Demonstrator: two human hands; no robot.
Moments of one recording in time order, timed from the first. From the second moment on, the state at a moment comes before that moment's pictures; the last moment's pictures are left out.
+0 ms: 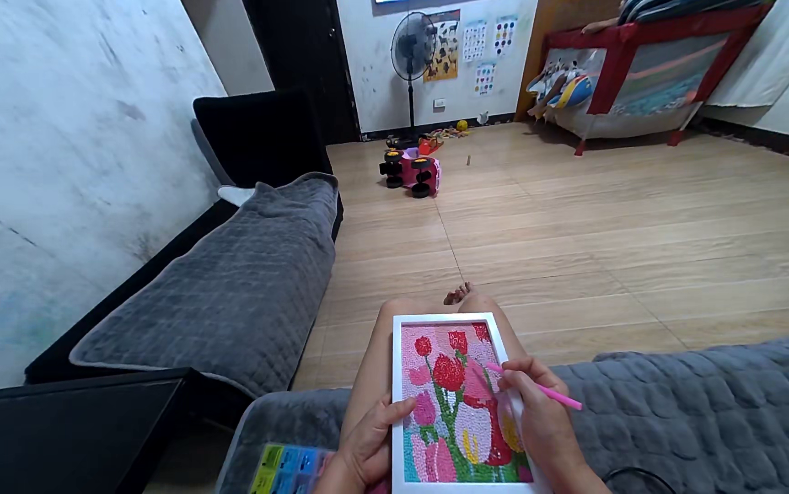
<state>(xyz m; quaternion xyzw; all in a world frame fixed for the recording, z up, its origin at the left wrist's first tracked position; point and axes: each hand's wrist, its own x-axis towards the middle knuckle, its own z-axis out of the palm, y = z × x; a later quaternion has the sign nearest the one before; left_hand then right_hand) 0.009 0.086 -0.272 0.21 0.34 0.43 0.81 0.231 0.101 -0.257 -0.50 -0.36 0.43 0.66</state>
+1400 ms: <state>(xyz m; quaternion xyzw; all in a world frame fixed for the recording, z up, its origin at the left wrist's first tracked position) 0.009 0.085 -0.272 0.21 0.33 0.43 0.81 0.231 0.100 -0.256 -0.50 -0.36 0.43 0.66</state>
